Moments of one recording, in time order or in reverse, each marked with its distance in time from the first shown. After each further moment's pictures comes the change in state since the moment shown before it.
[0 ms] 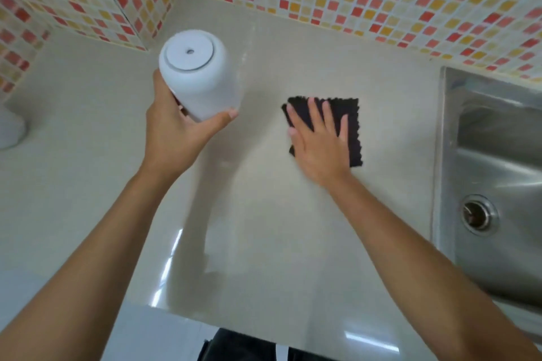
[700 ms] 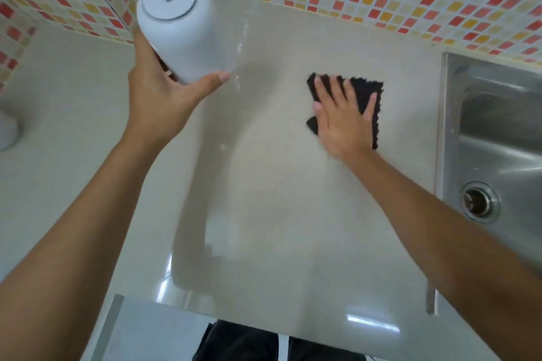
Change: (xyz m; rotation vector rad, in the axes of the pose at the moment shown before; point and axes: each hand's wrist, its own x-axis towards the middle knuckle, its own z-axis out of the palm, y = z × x) left_hand 0.040 0.013 -0.003 -0.036 0.012 0.013; right_hand 0.024 0.040 -0.011 -0.020 0.000 0.081
